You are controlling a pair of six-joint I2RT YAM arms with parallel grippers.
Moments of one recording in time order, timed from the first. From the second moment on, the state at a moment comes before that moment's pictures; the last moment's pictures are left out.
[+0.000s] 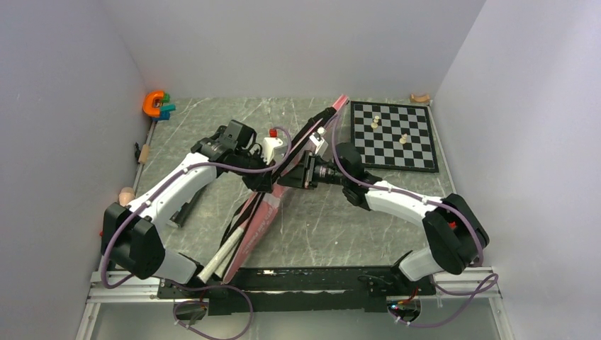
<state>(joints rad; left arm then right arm) -0.49 1.43 1.22 -0.81 0.56 0.28 0.66 1.46 0.79 0.48 -0.63 1.00</state>
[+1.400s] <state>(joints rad) -0.41 1.49 1.22 -0.60 0.48 -0.20 0.77 1.33 1.28 -0.52 -0.09 0.57</state>
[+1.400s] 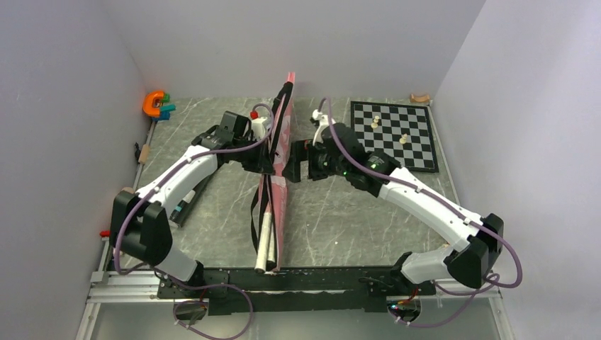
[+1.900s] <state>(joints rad) -0.41 1.60 1.27 -0.52 0.49 -0.26 1.11 1.54 1.33 -0.52 0.32 0.47</state>
